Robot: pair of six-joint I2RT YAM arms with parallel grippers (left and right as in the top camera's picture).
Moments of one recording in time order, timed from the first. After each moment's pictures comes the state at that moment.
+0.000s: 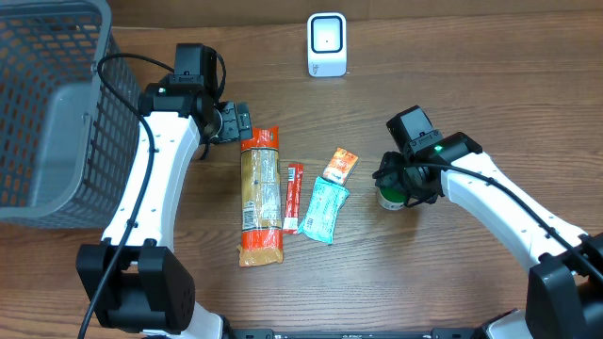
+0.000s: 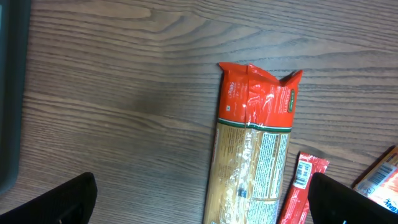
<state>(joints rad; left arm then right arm) -0.05 1.72 1.53 -1.04 -0.10 -0.24 0.45 1.65 1.13 -0.83 -0.01 0.73</state>
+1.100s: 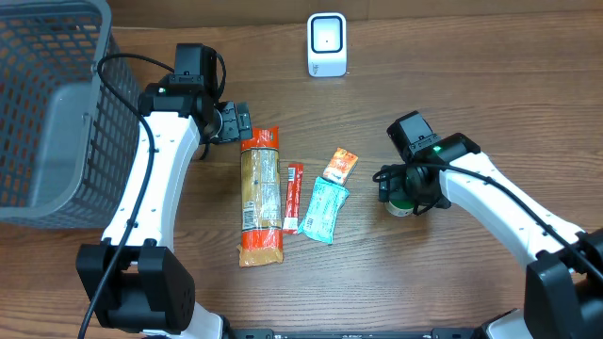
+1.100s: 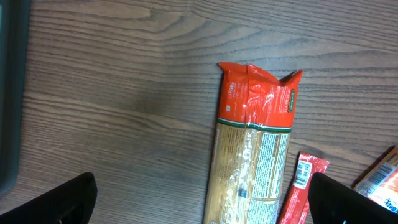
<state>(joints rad) -0.05 1.72 1.53 -1.04 -0.10 -0.24 0.45 1.66 1.12 -0.90 0.01 0.55</state>
